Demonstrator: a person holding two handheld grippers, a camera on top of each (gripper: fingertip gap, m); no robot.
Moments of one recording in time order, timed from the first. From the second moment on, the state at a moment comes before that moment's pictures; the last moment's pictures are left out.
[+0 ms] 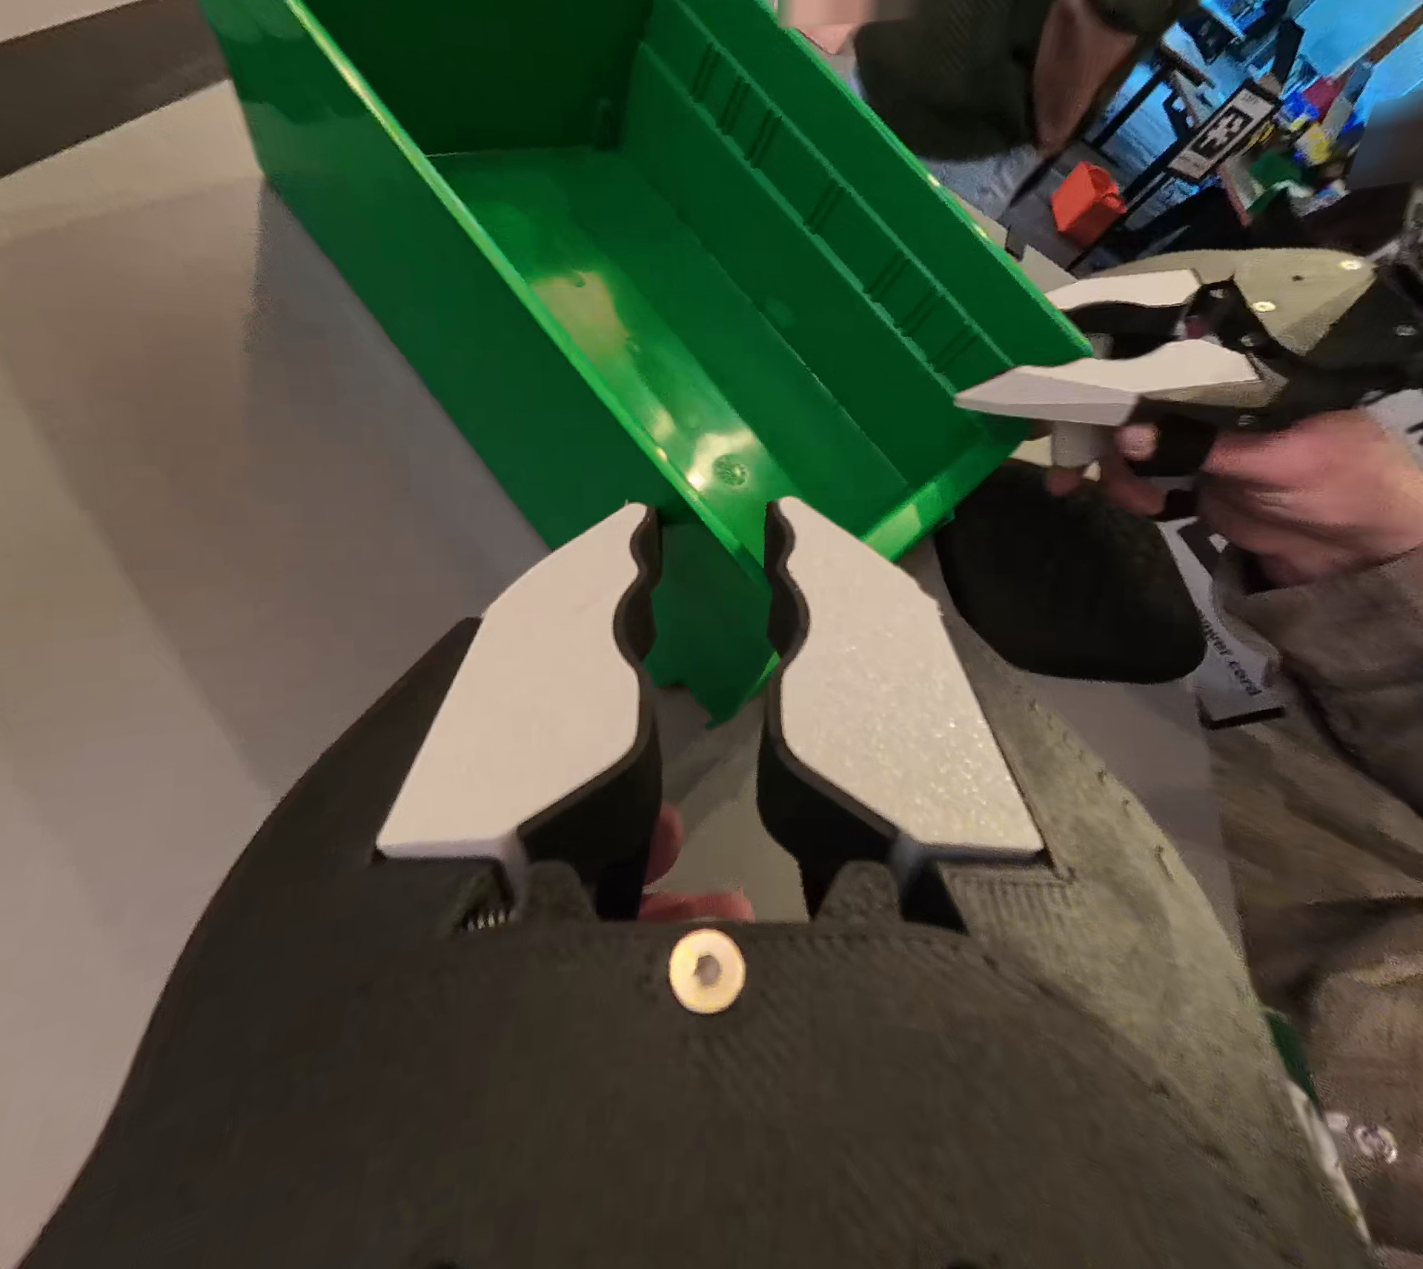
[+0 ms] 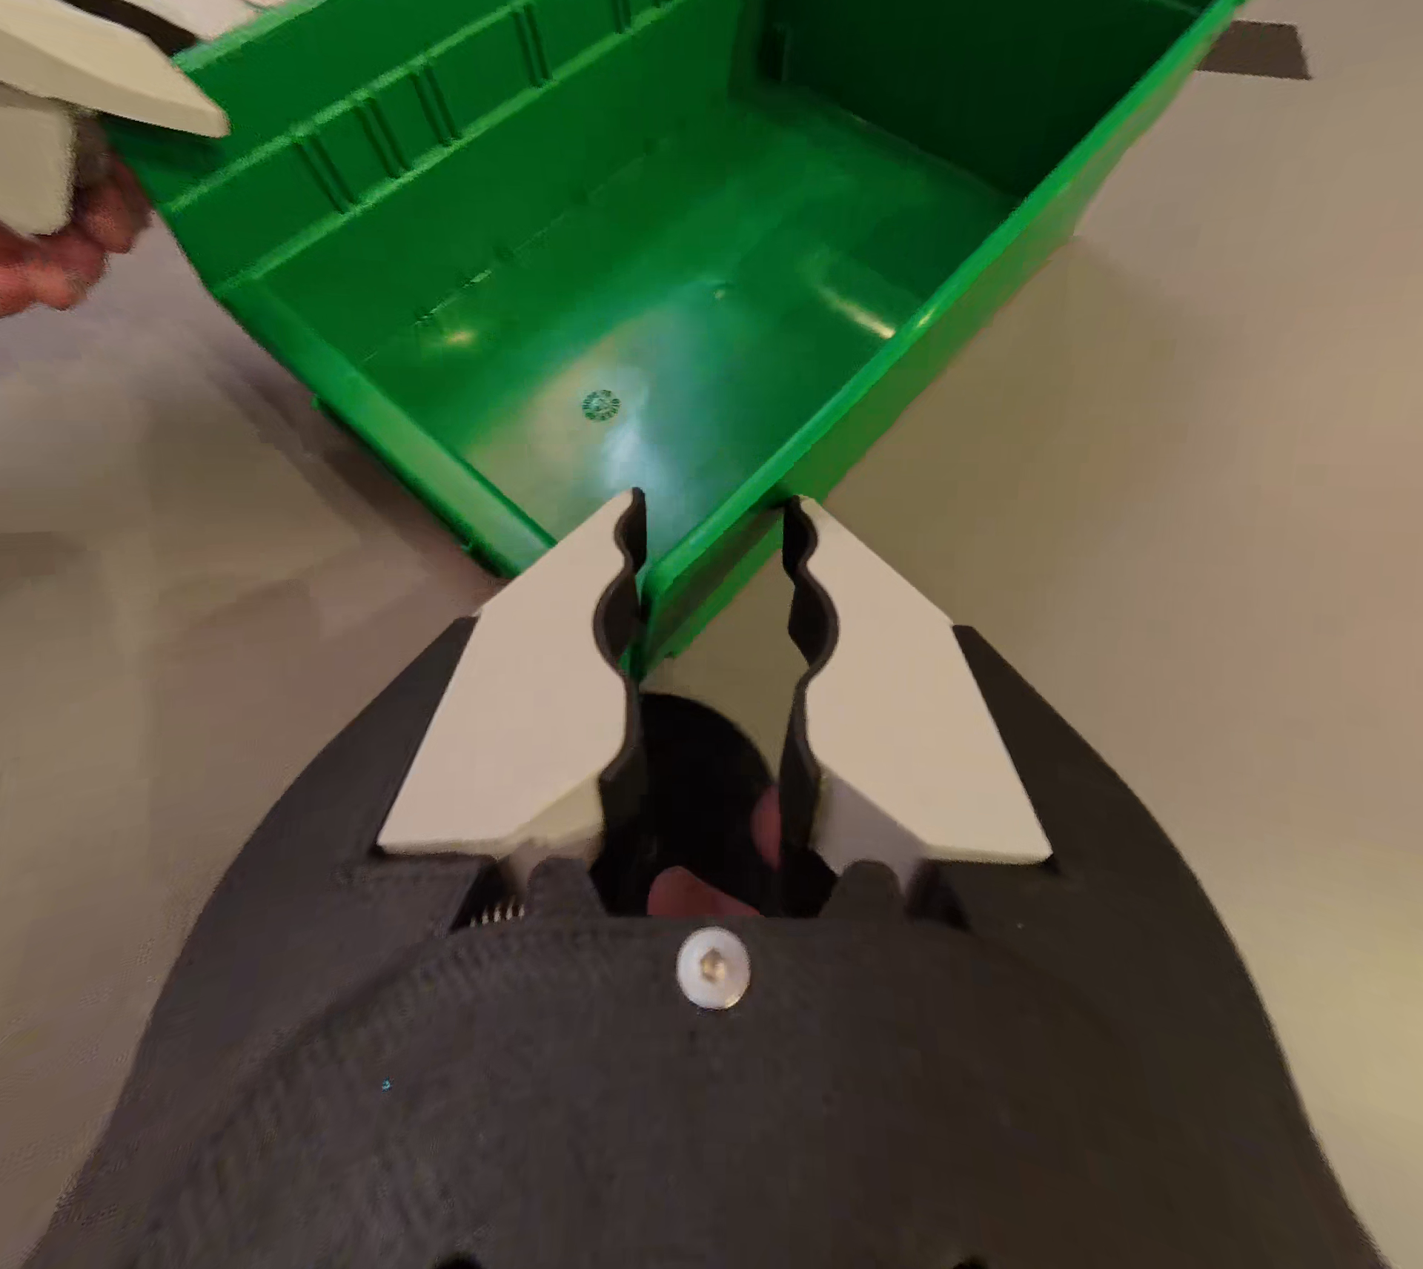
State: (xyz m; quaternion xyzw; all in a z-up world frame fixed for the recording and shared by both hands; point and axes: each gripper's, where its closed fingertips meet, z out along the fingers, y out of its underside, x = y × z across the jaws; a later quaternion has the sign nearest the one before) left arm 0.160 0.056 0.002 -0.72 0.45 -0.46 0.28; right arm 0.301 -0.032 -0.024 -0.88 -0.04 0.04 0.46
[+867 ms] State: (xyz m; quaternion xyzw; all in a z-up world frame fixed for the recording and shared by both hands) left arm 0.327 0.040 0.006 -0.73 0.38 -0.50 0.28; right arm 0.517 0.061 -0.026 -0.89 -0.06 -0.04 0.45
